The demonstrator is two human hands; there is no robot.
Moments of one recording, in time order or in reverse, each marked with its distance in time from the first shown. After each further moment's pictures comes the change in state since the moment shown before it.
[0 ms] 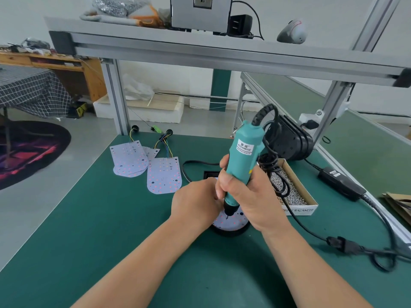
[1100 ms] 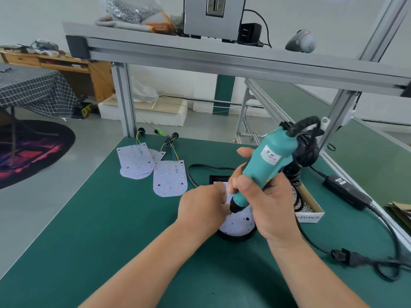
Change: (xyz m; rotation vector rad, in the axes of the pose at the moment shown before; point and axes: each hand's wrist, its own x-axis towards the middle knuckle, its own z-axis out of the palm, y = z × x) left_hand -0.005 -0.003 -0.007 0.030 -0.021 0.066; right_hand -0.003 -0.006 0.009 0.136 0.177 -0.144
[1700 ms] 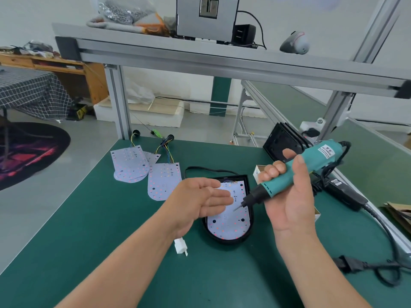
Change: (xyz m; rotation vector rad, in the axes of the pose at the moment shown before) left_hand -0.001 -0.011 -0.034 -1.495 -0.313 -0.320; right_hand 0.018 0.007 -0.046 0.570 0.445 0.151
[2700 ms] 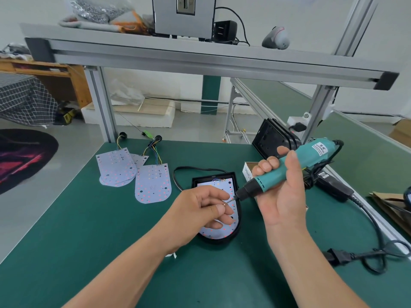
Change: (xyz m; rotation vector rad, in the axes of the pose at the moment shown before) left_hand -0.004 -0.025 0.010 0.304 -0.178 0.166; right_hand 0.005 -0.006 -0.006 0.080 0.052 -0.035
